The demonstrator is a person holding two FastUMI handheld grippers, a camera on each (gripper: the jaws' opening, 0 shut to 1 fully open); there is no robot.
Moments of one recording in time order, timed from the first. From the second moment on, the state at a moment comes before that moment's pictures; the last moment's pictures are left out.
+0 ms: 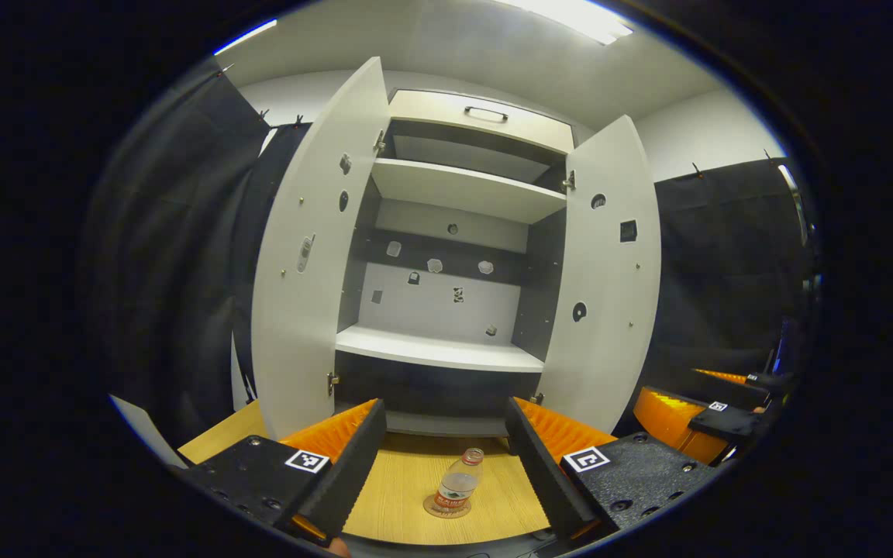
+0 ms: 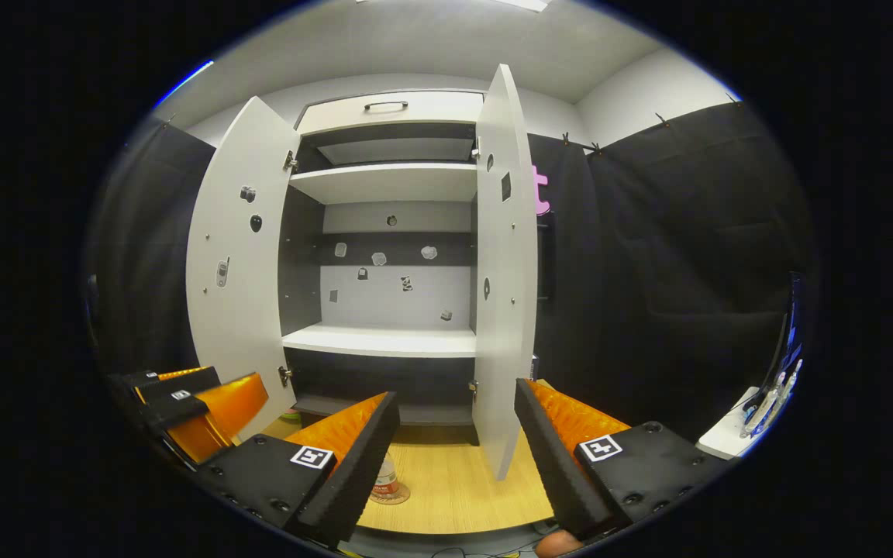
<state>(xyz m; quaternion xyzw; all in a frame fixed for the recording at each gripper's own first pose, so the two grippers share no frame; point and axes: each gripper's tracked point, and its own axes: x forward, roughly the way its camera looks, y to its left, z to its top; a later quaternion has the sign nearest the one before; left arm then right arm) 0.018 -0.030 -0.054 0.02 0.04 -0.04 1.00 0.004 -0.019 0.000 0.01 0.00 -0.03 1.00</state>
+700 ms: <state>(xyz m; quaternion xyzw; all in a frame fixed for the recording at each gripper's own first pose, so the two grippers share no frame) 0.058 -0.060 -0.213 0.04 0.13 -0.09 0.99 0.001 -0.054 0.000 0.00 0.01 -0.05 1.00</state>
